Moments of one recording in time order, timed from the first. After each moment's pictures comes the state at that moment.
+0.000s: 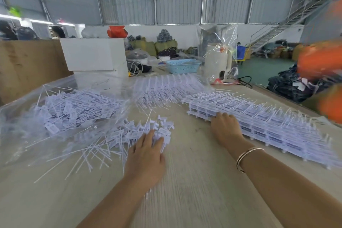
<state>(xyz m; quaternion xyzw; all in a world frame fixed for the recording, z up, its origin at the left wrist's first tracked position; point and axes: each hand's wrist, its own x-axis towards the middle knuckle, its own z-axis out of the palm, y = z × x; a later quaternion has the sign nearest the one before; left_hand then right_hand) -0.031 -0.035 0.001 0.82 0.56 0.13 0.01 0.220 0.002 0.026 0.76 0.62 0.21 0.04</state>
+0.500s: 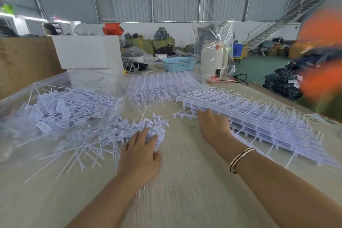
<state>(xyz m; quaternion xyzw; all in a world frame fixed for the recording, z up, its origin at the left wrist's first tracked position) -0.027 -0.032 0.000 0.81 0.57 0.14 0.00 0.195 -0.010 0.039 0.76 0.63 0.17 -0.03</state>
